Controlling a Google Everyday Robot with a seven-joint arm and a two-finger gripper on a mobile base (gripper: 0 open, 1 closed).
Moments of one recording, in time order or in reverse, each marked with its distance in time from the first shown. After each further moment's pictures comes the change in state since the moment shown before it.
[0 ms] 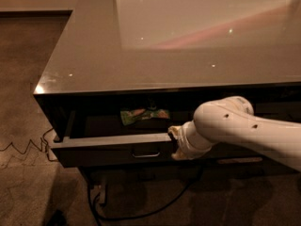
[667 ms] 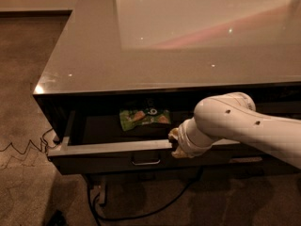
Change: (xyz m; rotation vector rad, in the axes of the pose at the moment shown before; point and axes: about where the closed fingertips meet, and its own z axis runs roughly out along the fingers) arm -0.004 -0.004 -0.015 0.000 0.000 0.000
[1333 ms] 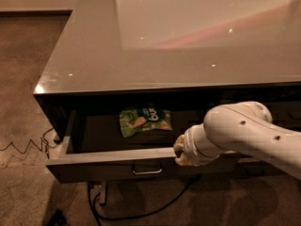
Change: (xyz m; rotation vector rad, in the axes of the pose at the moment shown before) arm -0.006 0.021 -0.022 0.040 -0.015 0.077
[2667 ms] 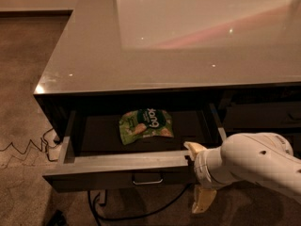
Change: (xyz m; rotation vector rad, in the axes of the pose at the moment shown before) arm 0.027 0.059 0.004 -0.002 -0.018 0.026
